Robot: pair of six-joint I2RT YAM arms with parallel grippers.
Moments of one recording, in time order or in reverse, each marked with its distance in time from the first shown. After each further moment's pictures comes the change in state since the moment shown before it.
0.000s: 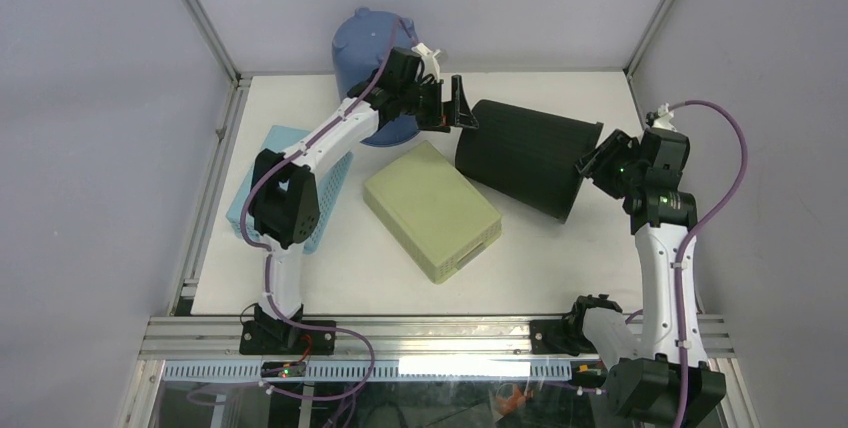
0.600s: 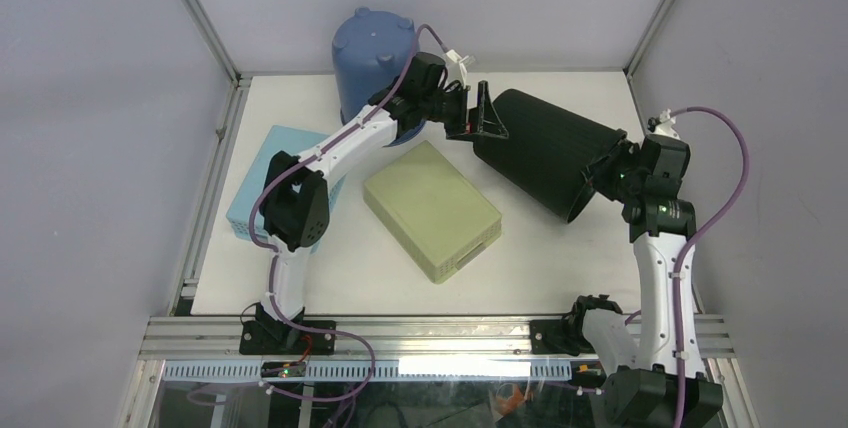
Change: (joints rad) left arm -0.091 0.035 0.024 0.125 0.167 -0.121; right arm 0.001 -0.041 -0.022 -0.012 0.042 -0.015
